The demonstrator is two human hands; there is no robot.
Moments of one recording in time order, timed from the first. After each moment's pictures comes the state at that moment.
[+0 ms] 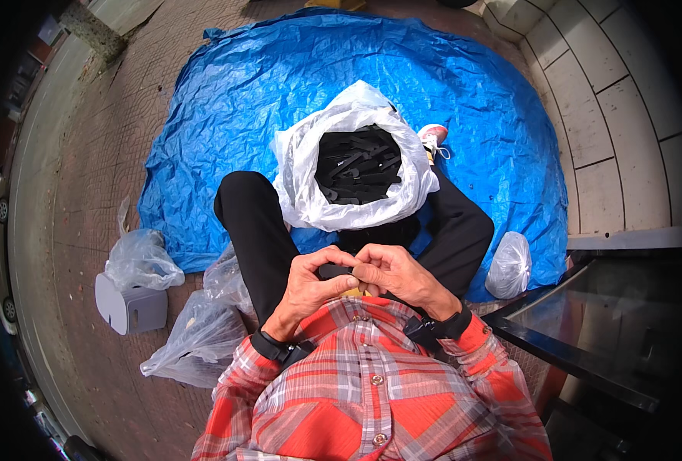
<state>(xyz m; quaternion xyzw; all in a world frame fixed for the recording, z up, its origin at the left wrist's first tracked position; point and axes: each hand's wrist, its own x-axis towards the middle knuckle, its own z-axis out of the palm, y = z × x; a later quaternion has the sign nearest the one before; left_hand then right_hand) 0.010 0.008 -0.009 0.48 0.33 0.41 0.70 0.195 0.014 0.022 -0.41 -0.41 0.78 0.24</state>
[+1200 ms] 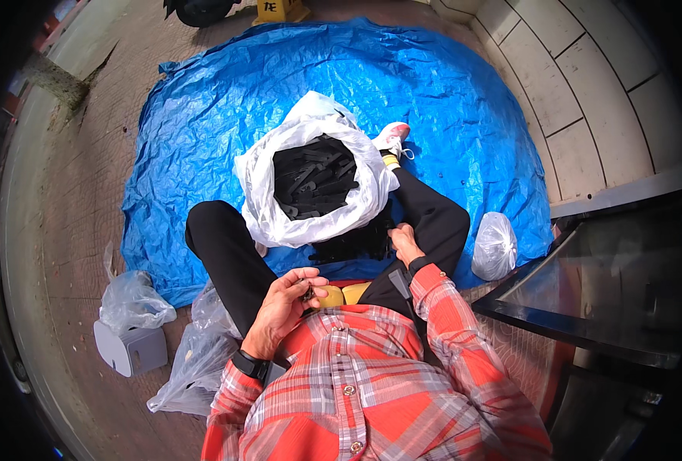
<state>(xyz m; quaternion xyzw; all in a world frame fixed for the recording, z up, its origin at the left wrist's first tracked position) 0.014 0.006 -0.045 0.16 0.40 0.28 0.86 0.314 0.028 -0.214 -0.82 -0.19 0.45 0.29</state>
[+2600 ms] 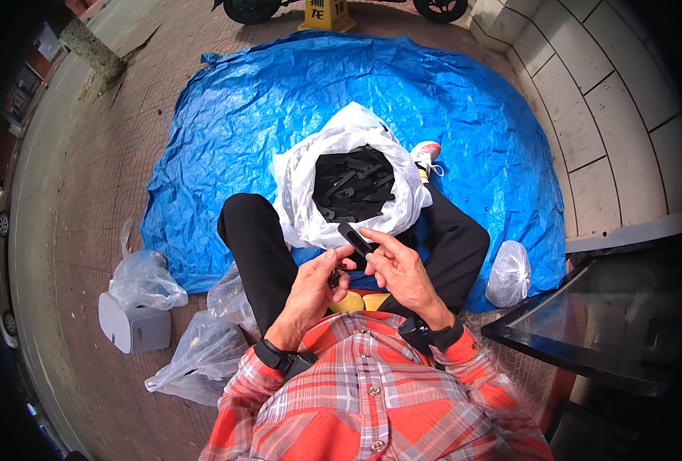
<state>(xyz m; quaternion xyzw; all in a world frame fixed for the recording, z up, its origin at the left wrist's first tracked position) 0.022 0.015 -0.008 0.17 0.38 0.38 0.82 0.197 0.010 0.013 -0.52 -0.50 0.59 0.37</state>
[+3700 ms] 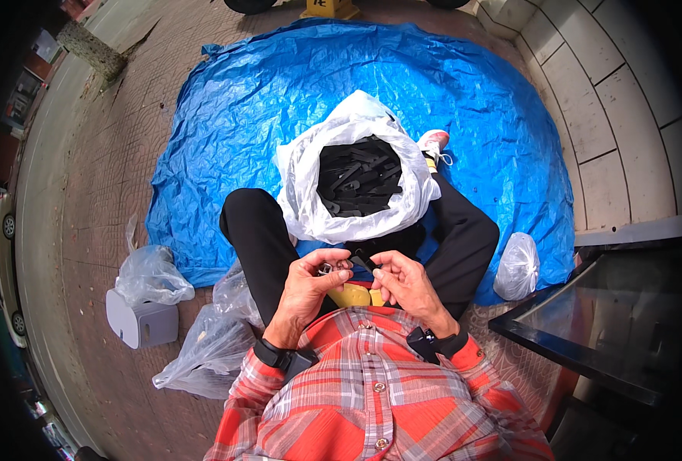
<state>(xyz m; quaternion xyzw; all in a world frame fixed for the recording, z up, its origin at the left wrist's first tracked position) 0.008 0.018 -0.023 0.24 0.39 0.40 0.79 0.203 -0.008 -0.013 -0.52 -0.44 0.64 0.35</state>
